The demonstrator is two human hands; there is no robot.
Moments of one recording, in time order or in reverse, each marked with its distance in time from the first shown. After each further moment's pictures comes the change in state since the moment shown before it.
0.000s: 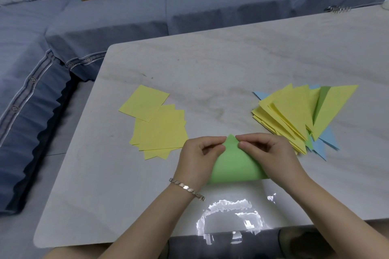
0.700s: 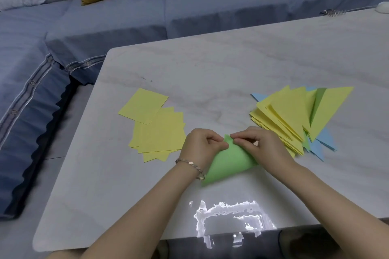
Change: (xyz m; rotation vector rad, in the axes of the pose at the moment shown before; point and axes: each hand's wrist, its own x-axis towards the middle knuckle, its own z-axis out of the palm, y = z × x) left_hand 0.040 -0.016 0.009 0.180 -0.087 -0.060; right_hand 0.029 0.027 -0.007 -0.395 -0.082 -0.141
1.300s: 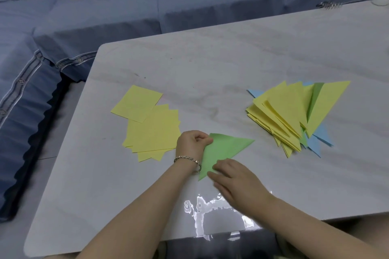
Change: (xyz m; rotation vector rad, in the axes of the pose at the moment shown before) left_hand 0.037 -0.053 0.018 -0.015 0.173 -0.120; right_hand -0.052 0.051 0.072 -0.514 -0.095 -0.473
